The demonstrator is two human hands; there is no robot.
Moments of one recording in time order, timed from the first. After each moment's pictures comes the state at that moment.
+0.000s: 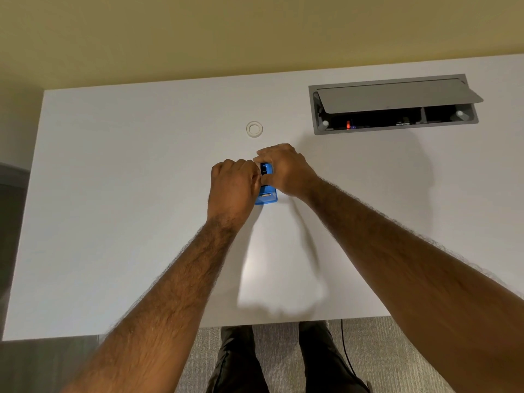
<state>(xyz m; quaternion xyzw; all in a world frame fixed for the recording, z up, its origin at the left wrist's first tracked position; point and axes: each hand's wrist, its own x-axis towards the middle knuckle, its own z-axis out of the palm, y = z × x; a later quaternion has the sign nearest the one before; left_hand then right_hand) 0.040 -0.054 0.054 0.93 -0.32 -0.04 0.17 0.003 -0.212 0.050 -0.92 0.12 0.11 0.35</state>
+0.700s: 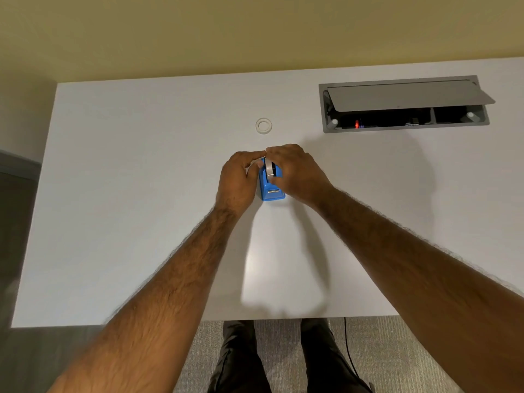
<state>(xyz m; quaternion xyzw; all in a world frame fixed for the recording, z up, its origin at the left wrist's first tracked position) 0.050 -0.052 0.048 0.86 -0.19 -0.16 0.44 -0.010 -0.201 0.052 -0.96 0.09 0.07 0.25</state>
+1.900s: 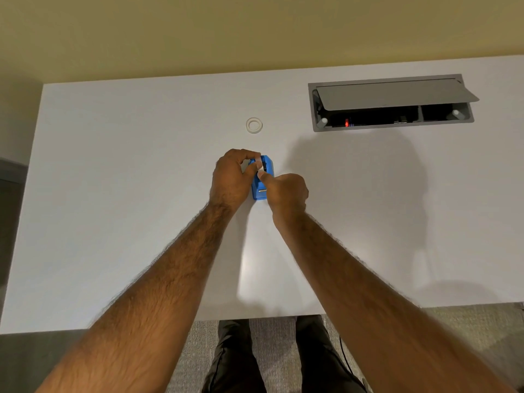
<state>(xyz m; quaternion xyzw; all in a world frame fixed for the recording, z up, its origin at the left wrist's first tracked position) 0.056 -0.061 0.032 0.88 -0.16 -0.17 0.42 -0.020 -0.146 0.050 -0.70 0.54 0.06 0.45</state>
